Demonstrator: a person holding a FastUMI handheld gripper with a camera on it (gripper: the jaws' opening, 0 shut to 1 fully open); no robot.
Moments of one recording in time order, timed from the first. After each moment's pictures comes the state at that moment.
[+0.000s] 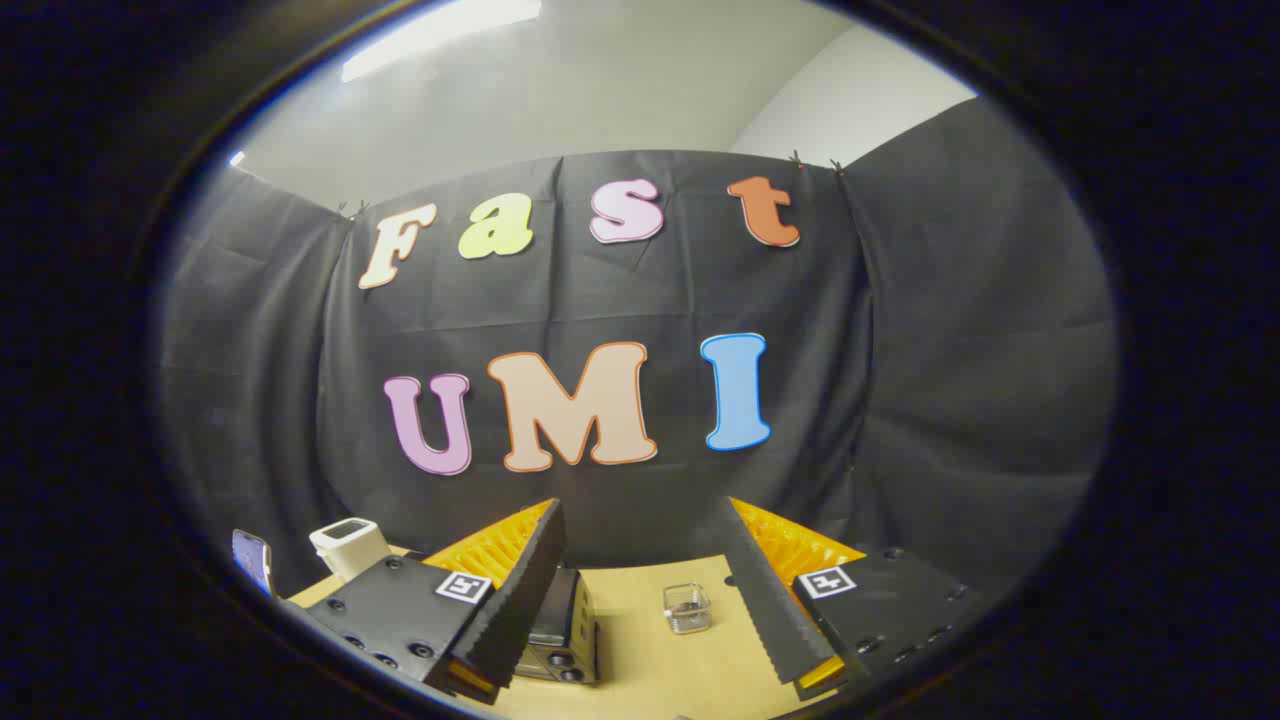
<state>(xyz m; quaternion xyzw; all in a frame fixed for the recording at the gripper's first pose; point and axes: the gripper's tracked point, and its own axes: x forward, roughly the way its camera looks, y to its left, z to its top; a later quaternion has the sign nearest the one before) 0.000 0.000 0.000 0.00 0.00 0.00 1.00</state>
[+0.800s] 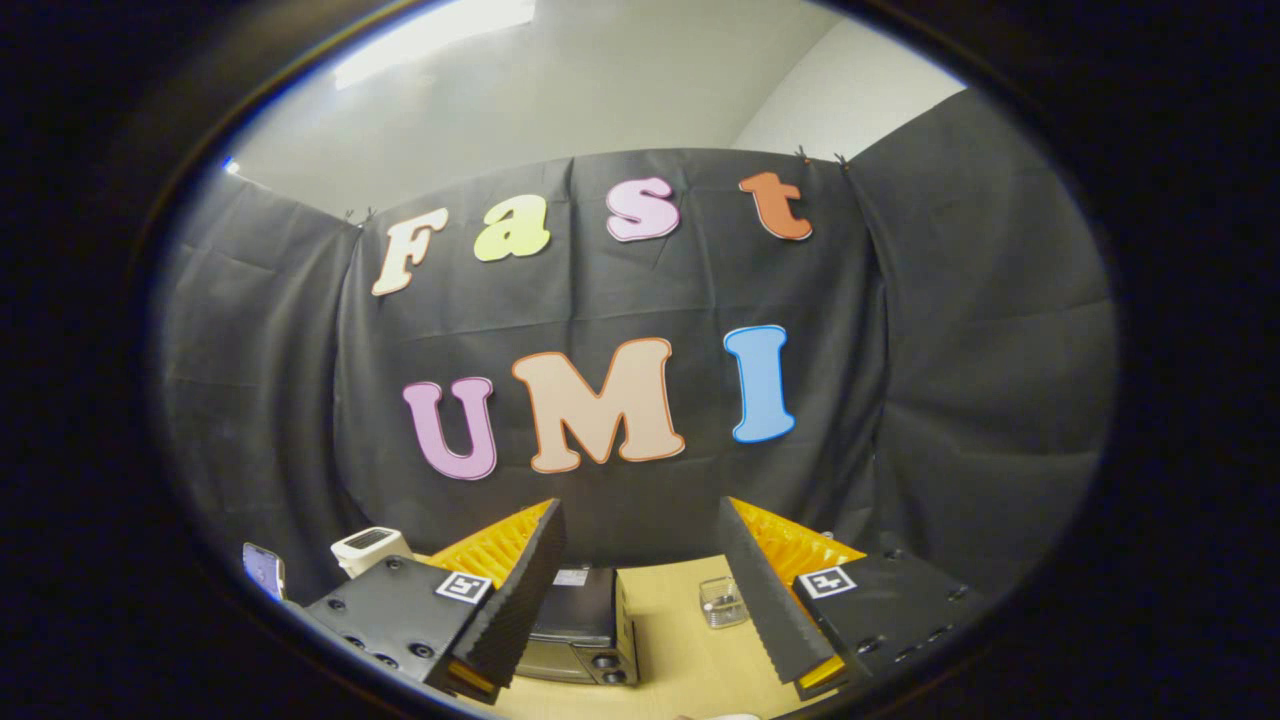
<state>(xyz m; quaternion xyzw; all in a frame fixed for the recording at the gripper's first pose) -0.010 0.042 -0.016 0.01 0.00 0.01 1.00</state>
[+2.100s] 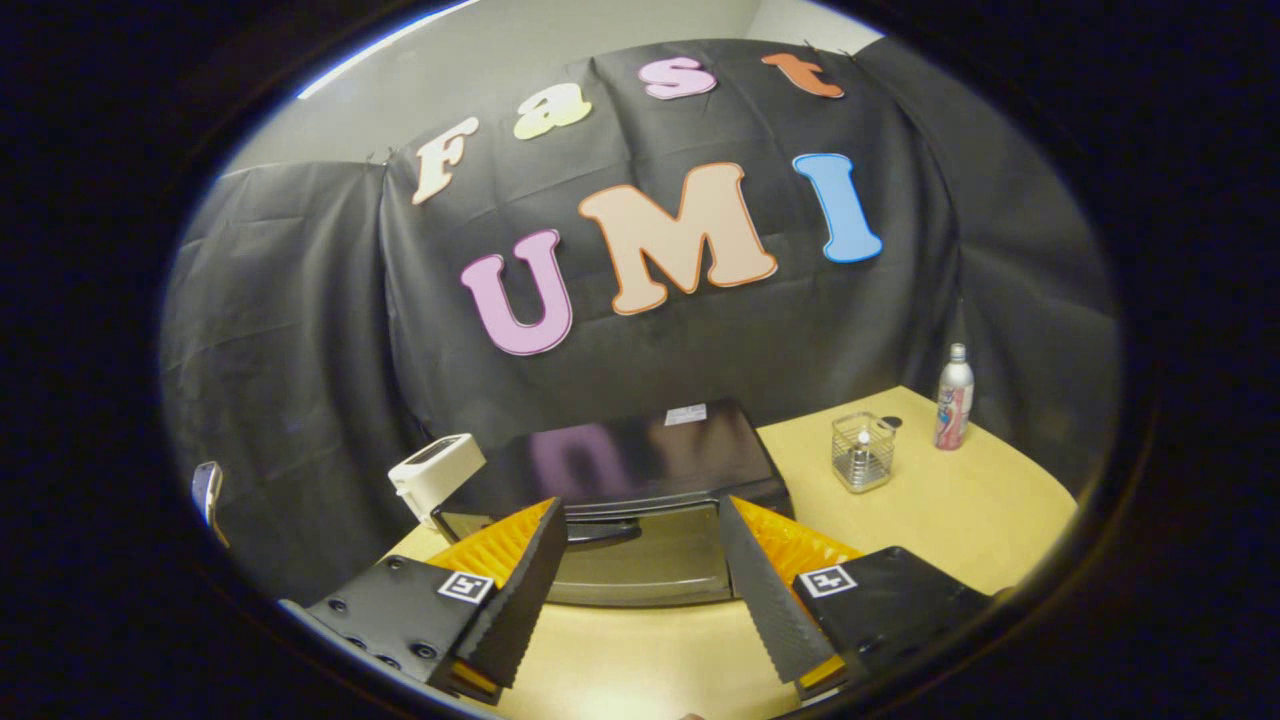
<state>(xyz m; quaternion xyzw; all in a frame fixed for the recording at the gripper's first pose) -0.005 0.176 -0.251 0.07 0.15 0.10 0.98</state>
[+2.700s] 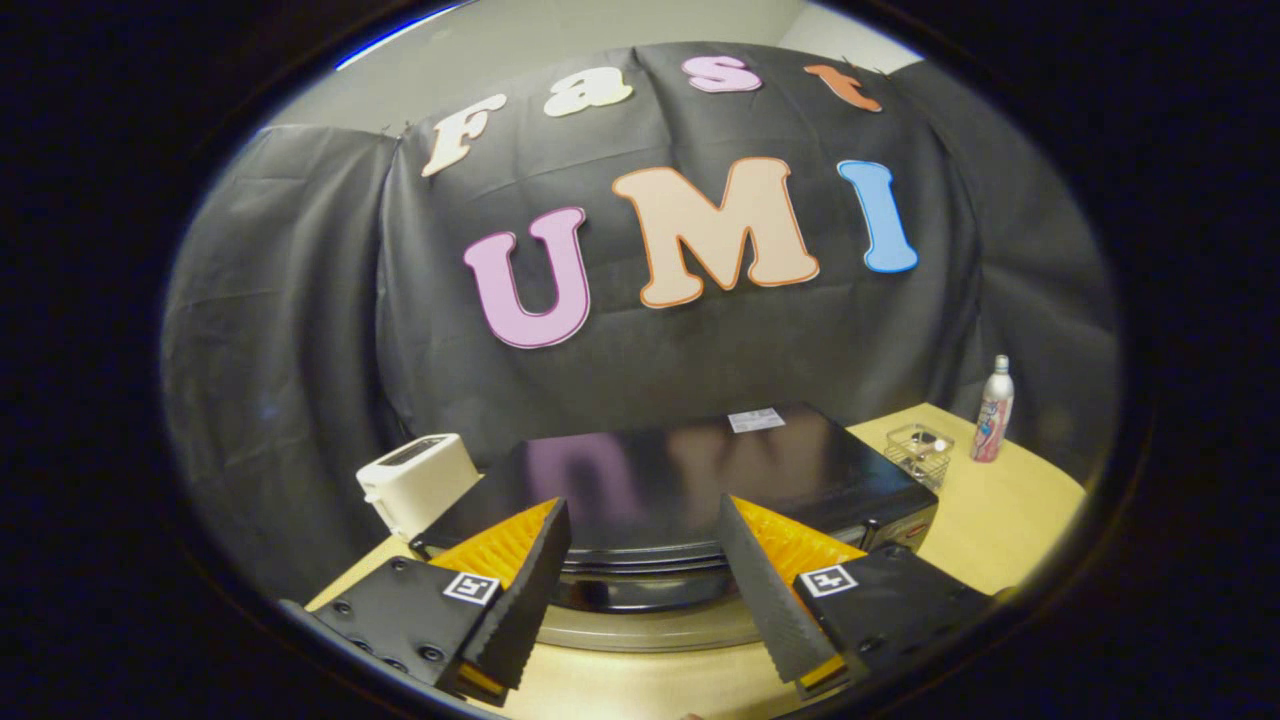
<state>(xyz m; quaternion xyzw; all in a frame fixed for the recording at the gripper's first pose) 0.051 0.253 -0.297 0.02 0.12 0.07 0.99</state>
